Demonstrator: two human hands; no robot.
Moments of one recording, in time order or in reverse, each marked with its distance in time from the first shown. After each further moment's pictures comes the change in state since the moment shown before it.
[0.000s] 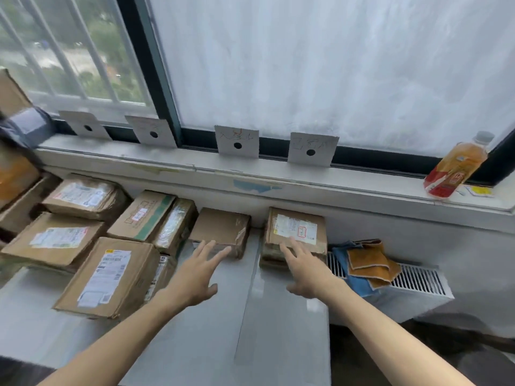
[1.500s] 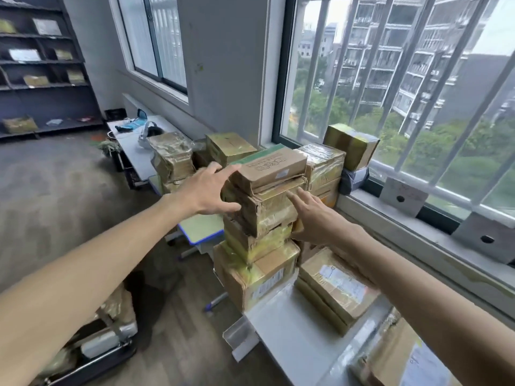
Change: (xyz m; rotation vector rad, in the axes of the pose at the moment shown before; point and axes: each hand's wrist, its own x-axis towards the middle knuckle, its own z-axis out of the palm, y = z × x) left_hand -0.407 -0.611 -0.213 -0.001 0.431 -0.720; right_hand 0.210 -0.753 -0.140 -0.205 0.220 -0.752
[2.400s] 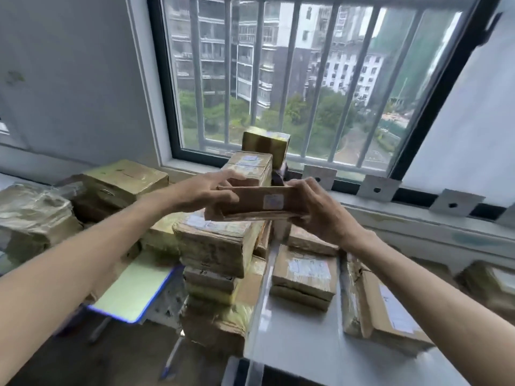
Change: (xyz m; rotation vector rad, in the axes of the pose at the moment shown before) left_hand 0.161 -0.022 -0.025 -0.656 -0.480 0.759; right_hand 0.000 -0.025 -0.033 -0.014 0.559 0.282
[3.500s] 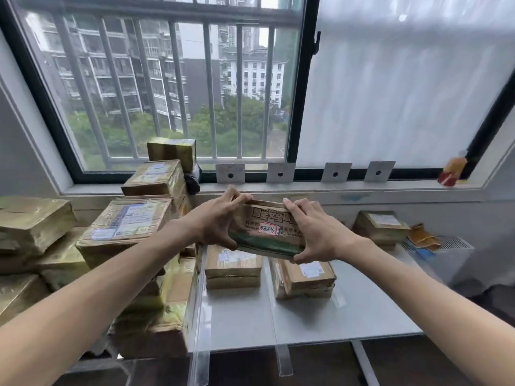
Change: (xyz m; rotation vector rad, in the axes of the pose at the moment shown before) left_hand 0.037 0.136 0.162 0.523 -0.026 0.477; right_hand -0.195 -0.017 -0.121 -0.282 -0.379 0.529
